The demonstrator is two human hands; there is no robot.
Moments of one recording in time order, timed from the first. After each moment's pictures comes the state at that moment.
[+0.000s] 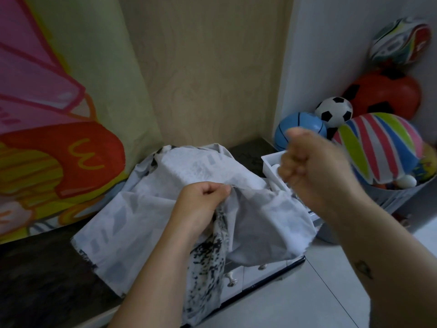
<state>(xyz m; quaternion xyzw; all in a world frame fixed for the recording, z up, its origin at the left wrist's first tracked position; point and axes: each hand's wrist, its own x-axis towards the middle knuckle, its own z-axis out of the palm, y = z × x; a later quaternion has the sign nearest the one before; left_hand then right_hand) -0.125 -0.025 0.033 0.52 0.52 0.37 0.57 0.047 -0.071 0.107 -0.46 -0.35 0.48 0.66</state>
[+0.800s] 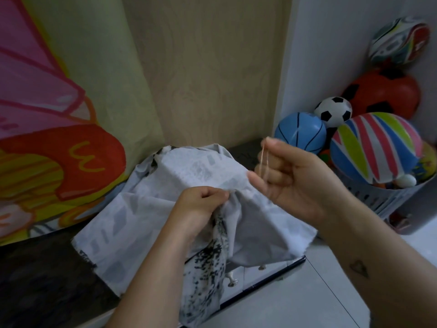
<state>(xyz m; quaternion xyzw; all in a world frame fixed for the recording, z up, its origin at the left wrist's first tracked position) -0.129 -0.025 0.037 0.54 0.55 0.34 0.54 0.040 -0.069 0.099 -0.25 -0.31 0.73 0.55</state>
